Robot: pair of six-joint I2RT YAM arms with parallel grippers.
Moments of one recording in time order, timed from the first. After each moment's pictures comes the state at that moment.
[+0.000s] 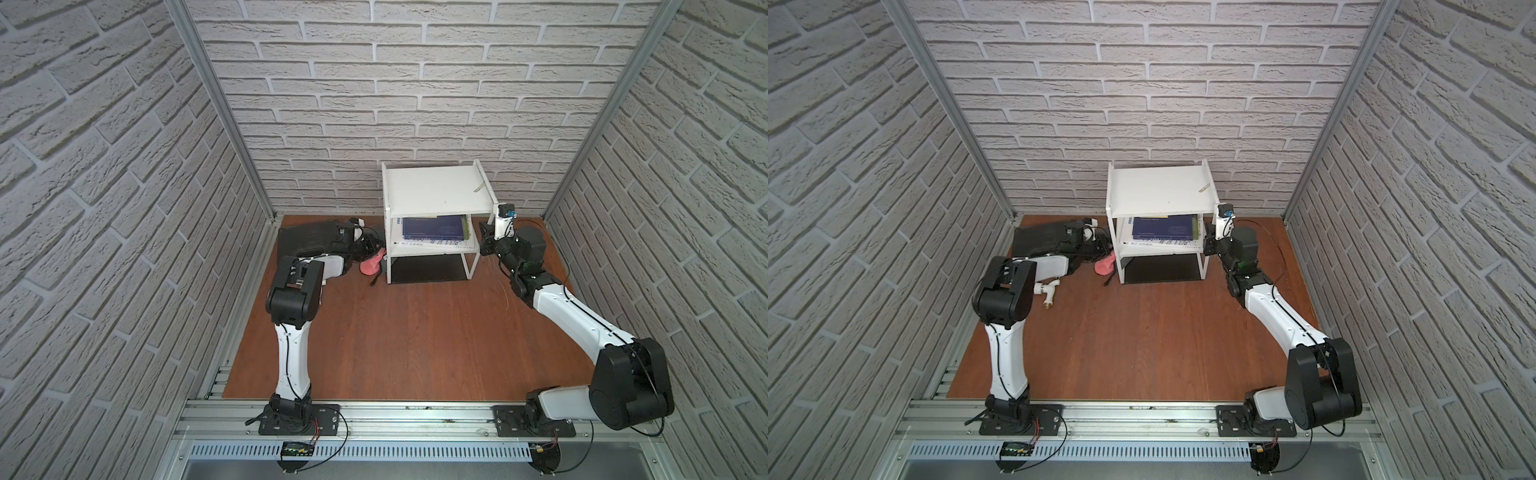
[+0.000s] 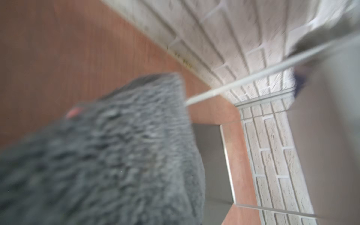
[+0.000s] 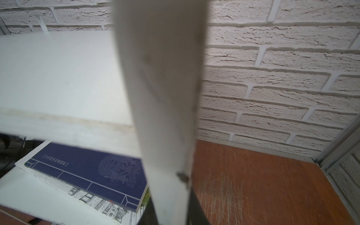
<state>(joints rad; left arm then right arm) -0.15 2.18 1.30 0.31 0.57 -0.77 0.15 1.39 0.94 0.27 -0.06 0.06</state>
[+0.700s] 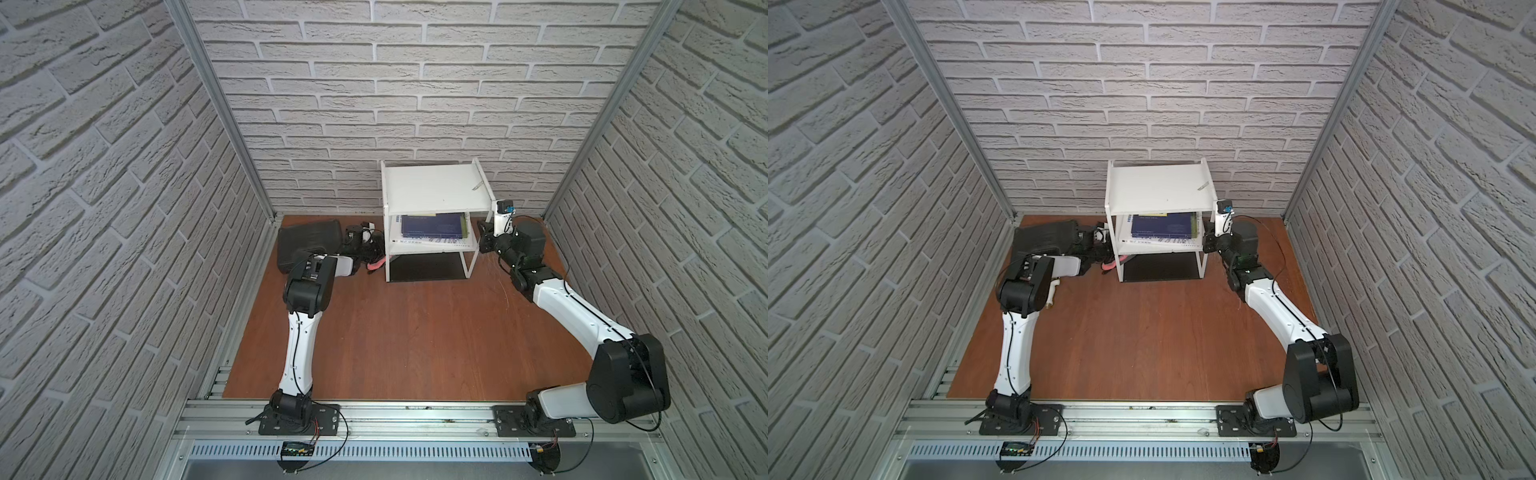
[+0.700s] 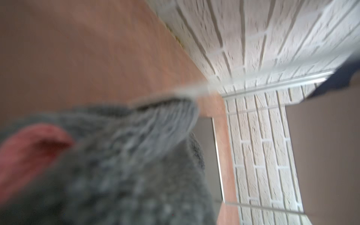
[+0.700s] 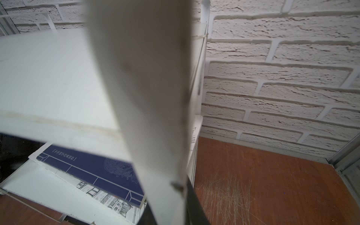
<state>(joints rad) -0.19 2.35 1.42 0.47 0.71 -0.92 0.14 1.42 1.00 0.21 -0.12 0.07</state>
